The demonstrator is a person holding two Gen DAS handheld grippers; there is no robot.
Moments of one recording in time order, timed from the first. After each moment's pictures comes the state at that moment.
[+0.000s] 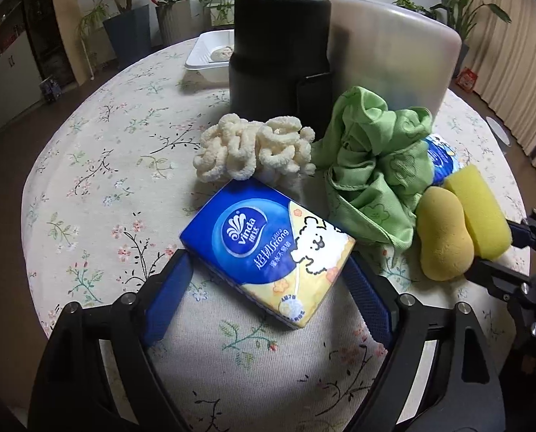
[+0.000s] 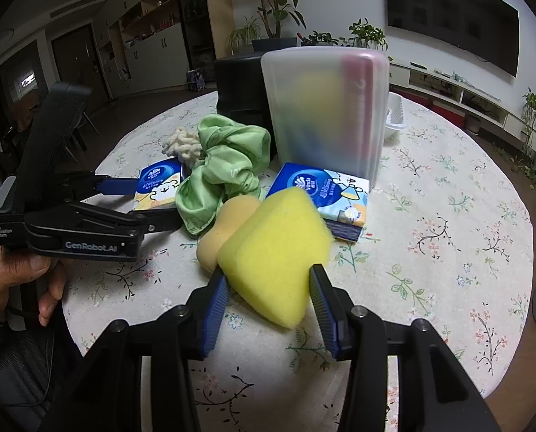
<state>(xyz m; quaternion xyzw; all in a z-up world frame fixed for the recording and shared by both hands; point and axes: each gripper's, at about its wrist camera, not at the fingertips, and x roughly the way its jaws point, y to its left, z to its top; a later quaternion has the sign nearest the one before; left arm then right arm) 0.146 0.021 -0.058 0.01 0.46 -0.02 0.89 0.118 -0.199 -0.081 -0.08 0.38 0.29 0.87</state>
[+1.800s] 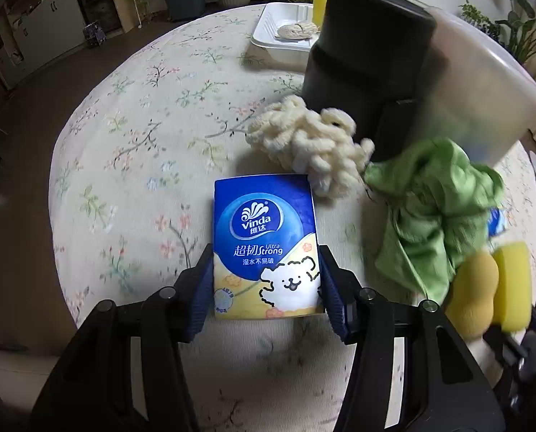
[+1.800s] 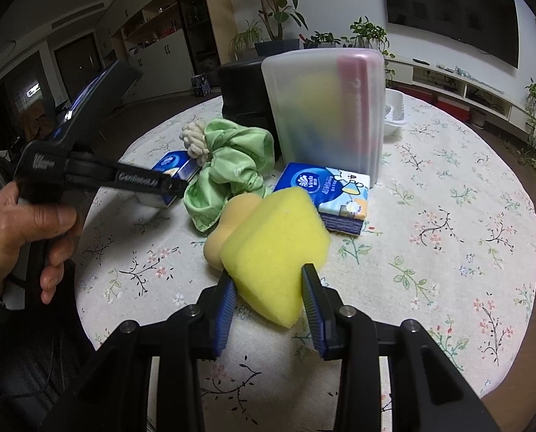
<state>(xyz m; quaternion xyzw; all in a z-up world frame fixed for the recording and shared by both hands) 0.157 0.042 -0.043 -0.05 0.52 0.07 0.85 0.111 -0.211 -0.079 -0.06 0.38 0.31 0.87</state>
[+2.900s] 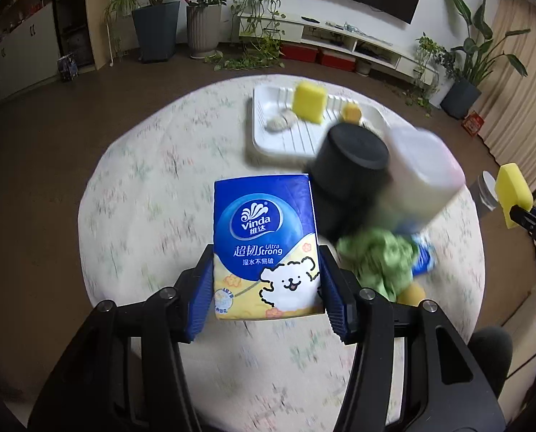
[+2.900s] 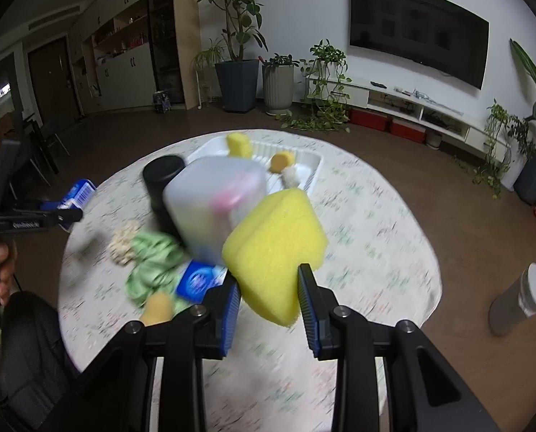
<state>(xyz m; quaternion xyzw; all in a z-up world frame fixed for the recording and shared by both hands) 0.160 0.099 0.060 -0.07 0.45 -0.01 0.89 0.183 -0.276 0.042 -0.09 0.36 0.23 0.90</state>
